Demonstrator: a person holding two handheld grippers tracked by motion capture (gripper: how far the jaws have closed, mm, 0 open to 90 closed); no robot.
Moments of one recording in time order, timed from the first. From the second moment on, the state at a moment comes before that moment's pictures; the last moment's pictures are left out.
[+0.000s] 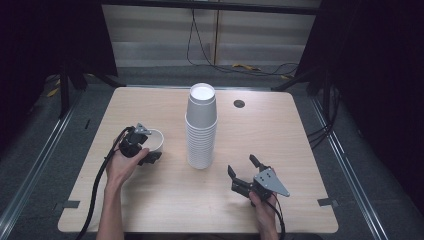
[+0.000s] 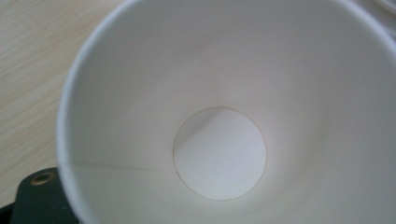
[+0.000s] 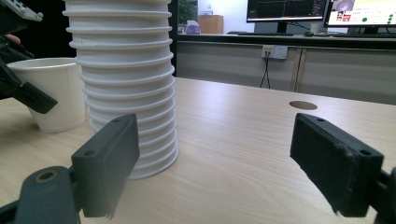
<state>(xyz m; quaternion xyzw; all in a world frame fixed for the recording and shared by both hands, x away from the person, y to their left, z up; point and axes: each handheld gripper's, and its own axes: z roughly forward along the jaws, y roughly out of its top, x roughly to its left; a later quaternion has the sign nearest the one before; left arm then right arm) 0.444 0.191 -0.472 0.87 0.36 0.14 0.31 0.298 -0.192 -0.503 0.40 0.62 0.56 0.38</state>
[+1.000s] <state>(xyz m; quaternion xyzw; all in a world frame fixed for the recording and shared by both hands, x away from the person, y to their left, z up) 0.382 0.213 -0.487 0.81 0.40 0.17 0.39 0.299 -0.191 -0.503 0.40 0.62 0.56 0.37</state>
